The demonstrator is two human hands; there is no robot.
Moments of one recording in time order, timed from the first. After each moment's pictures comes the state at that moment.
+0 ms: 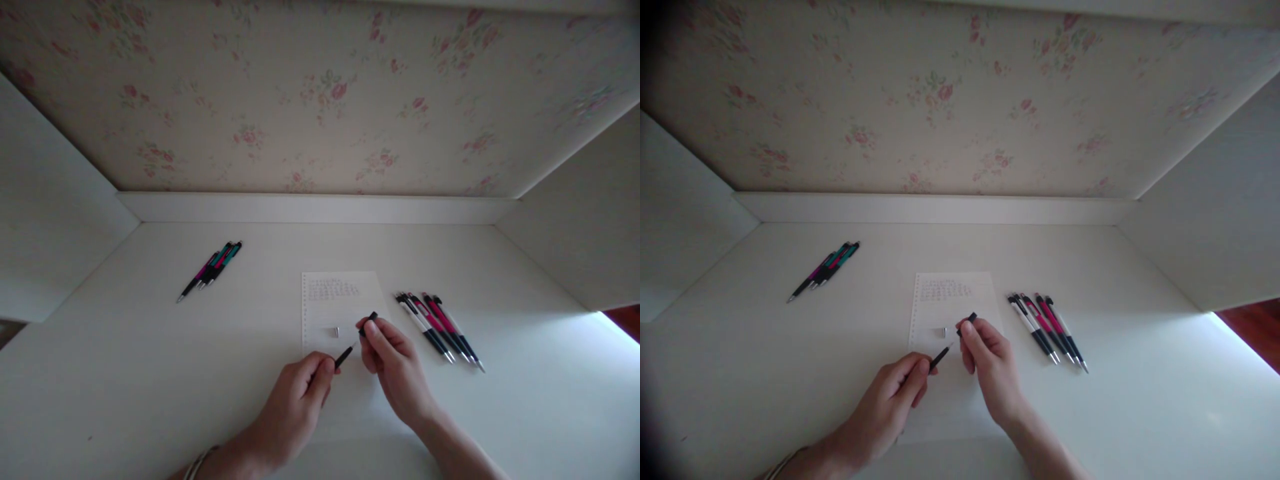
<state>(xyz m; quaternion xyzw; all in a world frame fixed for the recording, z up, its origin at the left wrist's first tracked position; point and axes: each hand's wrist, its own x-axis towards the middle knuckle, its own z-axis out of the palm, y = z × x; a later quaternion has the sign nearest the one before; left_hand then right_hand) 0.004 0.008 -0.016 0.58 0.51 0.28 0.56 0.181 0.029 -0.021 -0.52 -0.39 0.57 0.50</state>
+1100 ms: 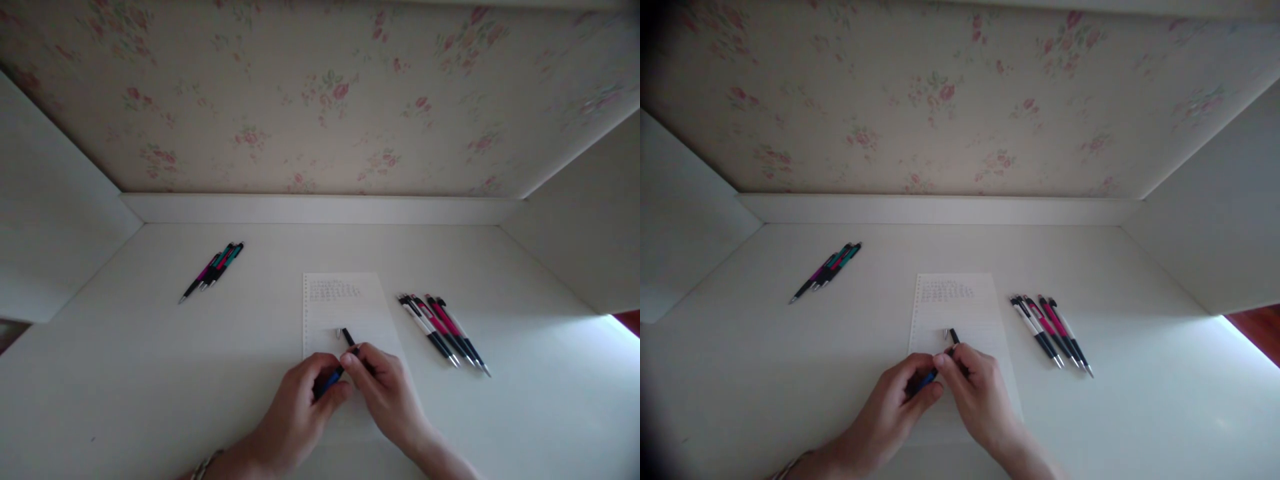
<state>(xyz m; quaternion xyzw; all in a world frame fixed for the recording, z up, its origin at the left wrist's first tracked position) 0.005 0.005 -0.024 0.61 0.49 0.31 0.54 0.170 0.012 -0.023 -0.55 -0.58 0.47 0.38</state>
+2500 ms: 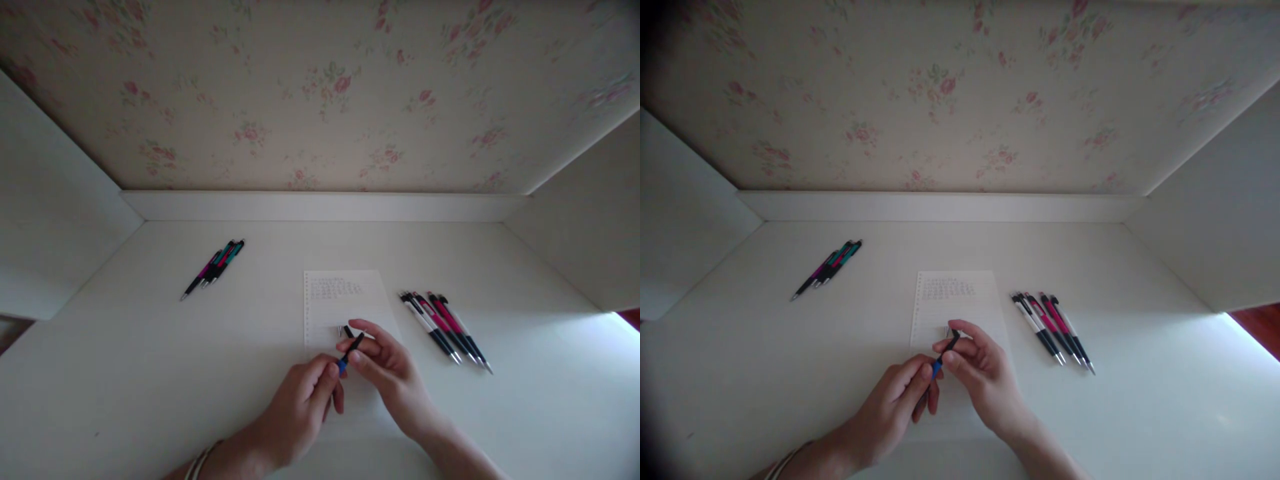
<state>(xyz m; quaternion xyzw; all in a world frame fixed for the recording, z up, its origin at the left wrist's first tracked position) 0.001 0.004 -0.028 0.60 0.45 0.27 0.61 0.178 0.017 -0.024 -0.41 -0.35 0.69 0.49</state>
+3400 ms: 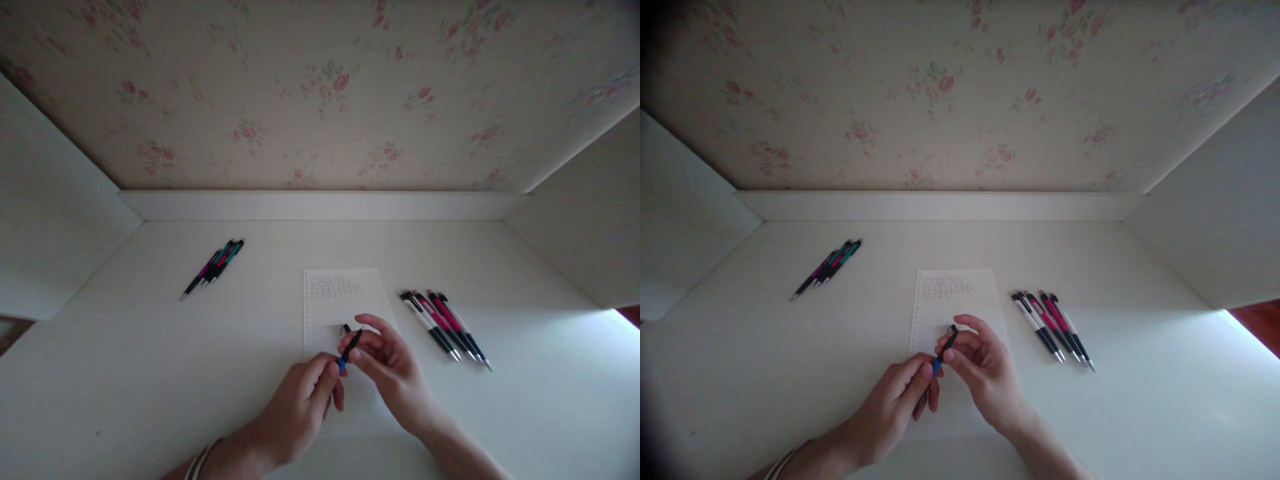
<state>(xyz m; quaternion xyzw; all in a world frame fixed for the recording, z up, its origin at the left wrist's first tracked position) 0.000 0.003 -0.028 0.60 0.45 0.26 0.61 0.177 0.019 -0.024 -0.37 -0.37 0.68 0.52</state>
